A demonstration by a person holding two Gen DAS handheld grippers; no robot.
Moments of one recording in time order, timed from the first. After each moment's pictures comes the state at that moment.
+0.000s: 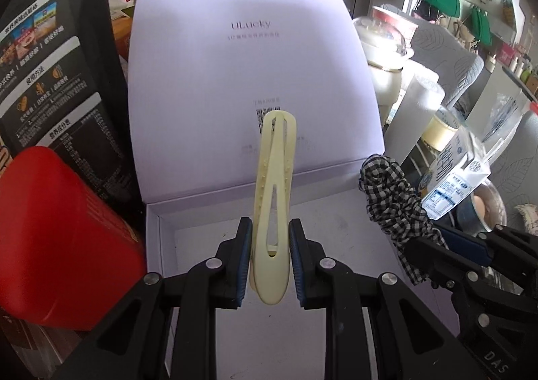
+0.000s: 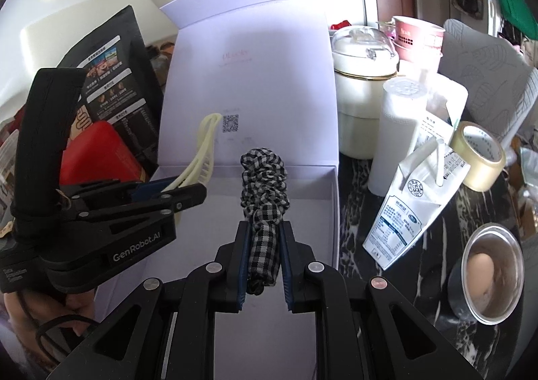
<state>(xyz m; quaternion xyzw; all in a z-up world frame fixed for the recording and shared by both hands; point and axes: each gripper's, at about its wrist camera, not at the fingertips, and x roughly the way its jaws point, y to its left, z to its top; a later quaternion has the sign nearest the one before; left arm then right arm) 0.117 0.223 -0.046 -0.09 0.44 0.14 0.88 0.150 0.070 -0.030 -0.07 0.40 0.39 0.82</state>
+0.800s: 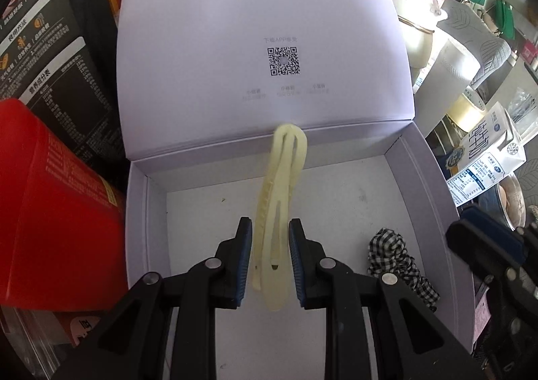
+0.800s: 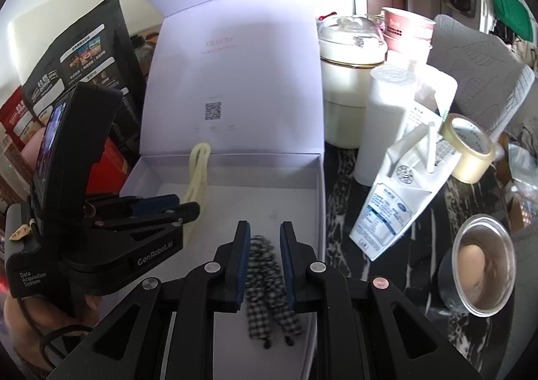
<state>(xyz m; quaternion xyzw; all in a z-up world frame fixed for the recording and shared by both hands) 0.124 0.236 -0.083 -0.11 0.51 0.16 0.84 0.153 0.068 -0.036 -0.09 0.41 0.36 0.83</state>
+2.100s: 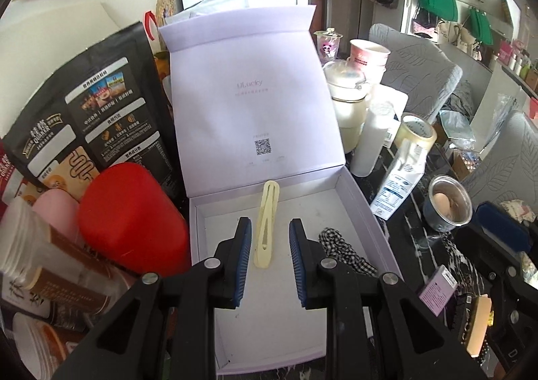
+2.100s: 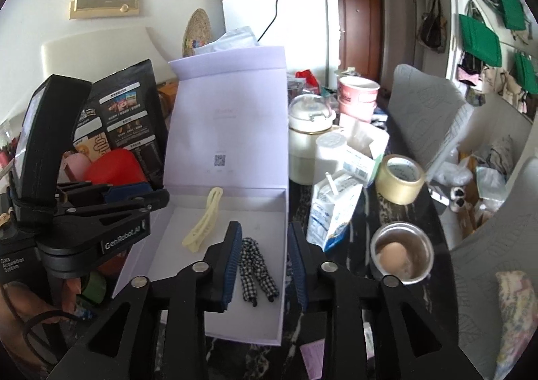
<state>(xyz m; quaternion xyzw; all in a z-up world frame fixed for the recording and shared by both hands) 0.056 0.166 0.037 -0.06 0.42 0.17 0.89 0.081 0.005 0.053 -0.08 0.33 0.32 0.88</state>
